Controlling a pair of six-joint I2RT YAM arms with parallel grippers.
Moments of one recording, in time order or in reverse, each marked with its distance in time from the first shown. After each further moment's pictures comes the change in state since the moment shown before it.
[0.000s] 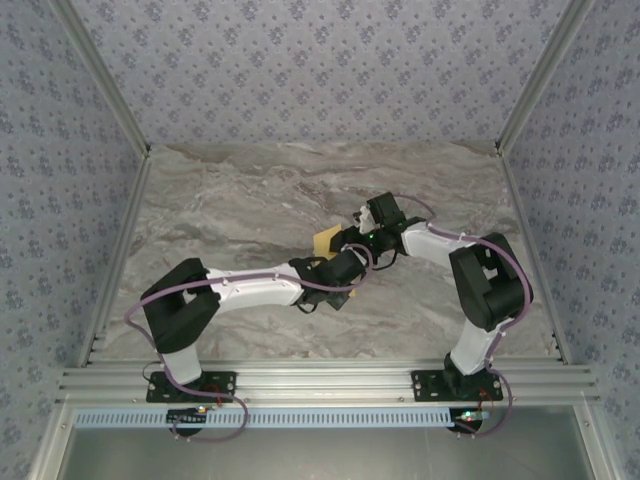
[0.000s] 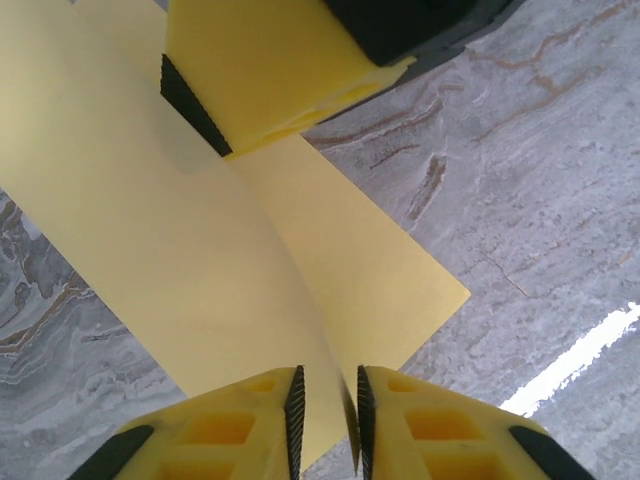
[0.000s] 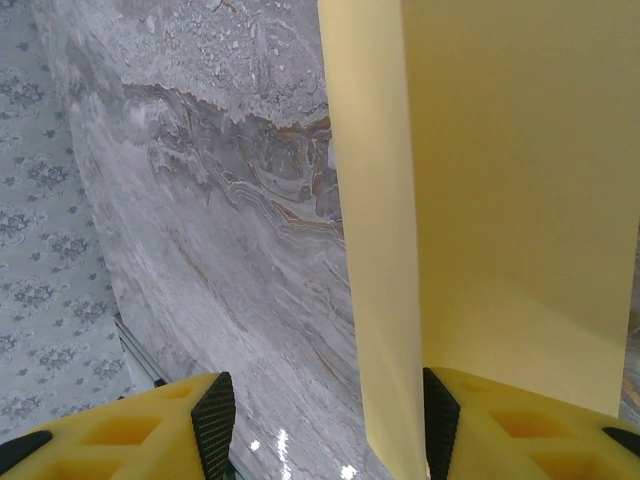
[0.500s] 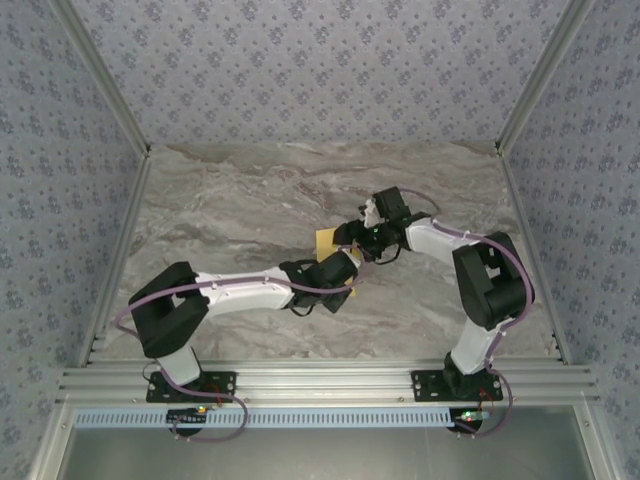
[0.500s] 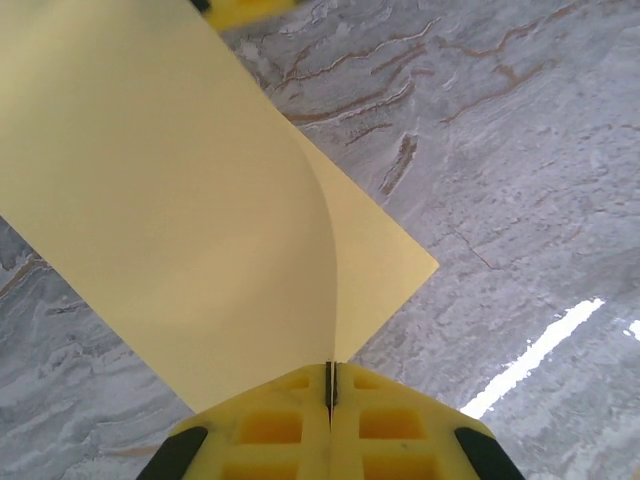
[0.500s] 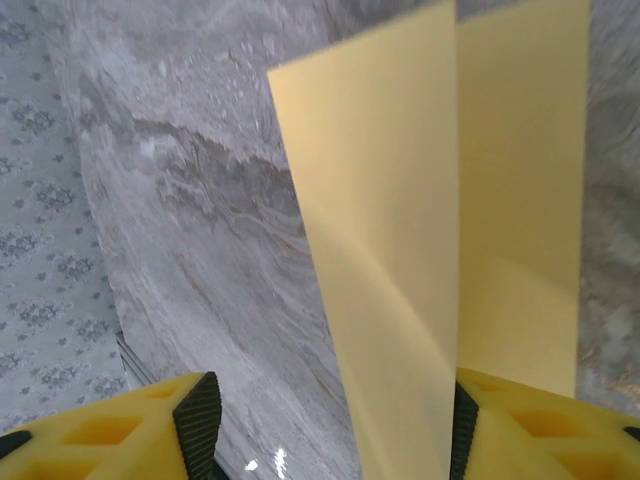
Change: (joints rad) left arm 0.017 -0.072 -0.086 0.064 0.082 -0.040; right arm -0.051 -0.001 0.035 -0.012 0.013 -0.023
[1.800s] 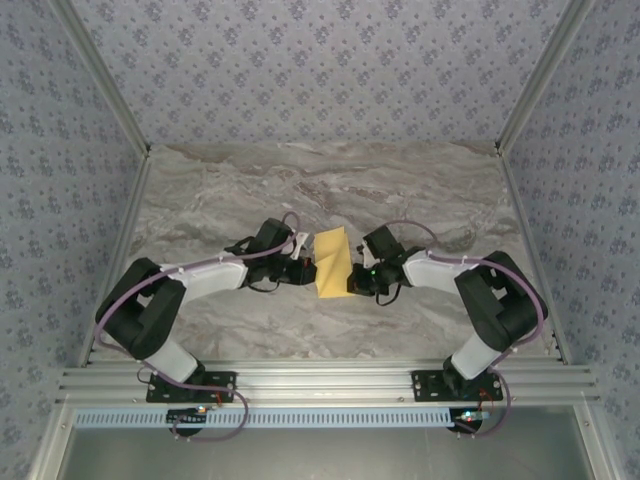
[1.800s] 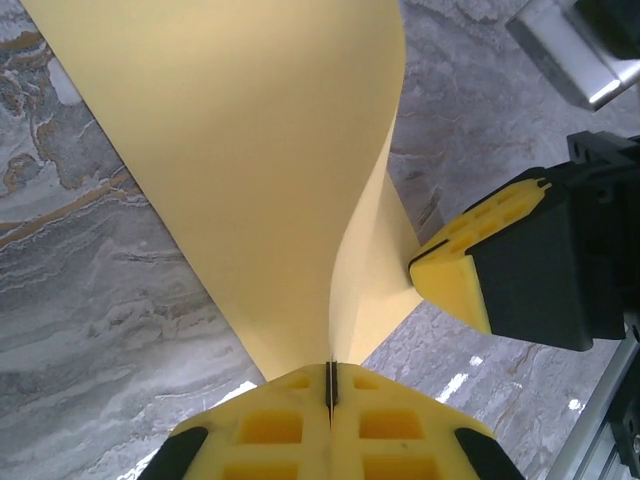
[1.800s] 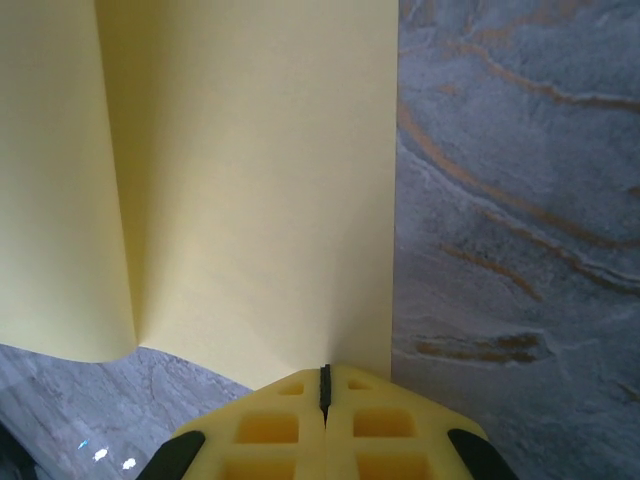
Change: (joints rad) left arm 0.425 -0.106 -0.236 0.256 0.647 -0.151; right arm 0.170 -0.130 -0.296 0.014 0.245 -0.080
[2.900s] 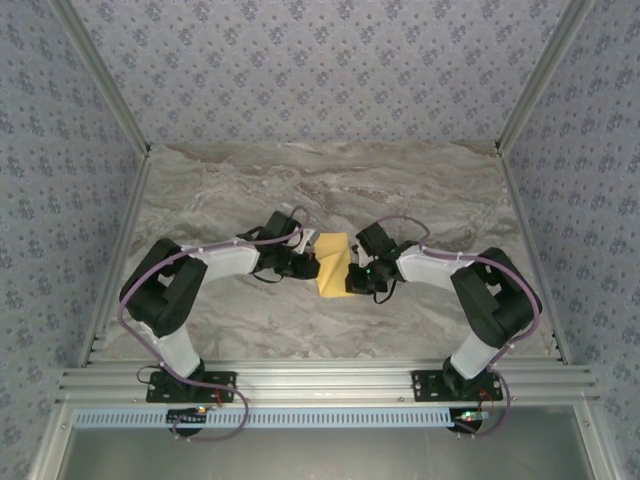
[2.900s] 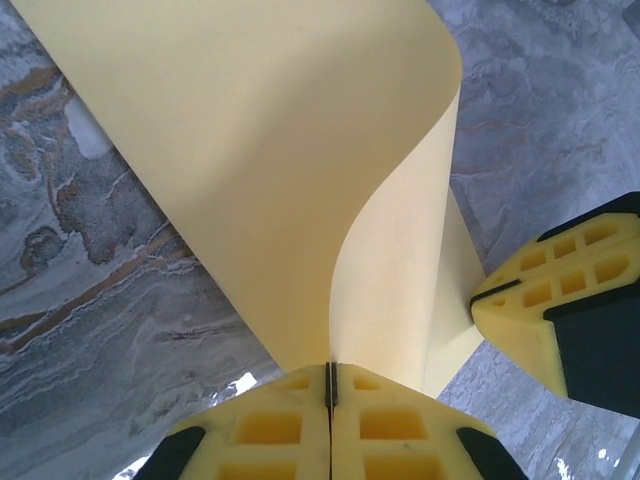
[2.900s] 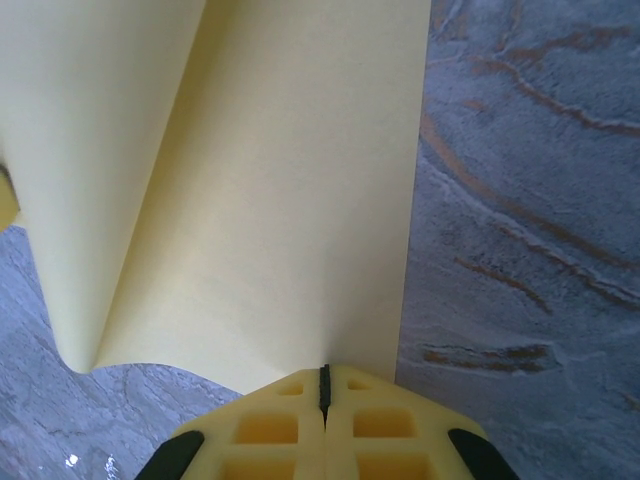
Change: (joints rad) left arm 0.032 0.172 0.135 -0.075 0.026 0.083; right arm 0.032 0.031 0.075 -0.113 0.062 -0.062
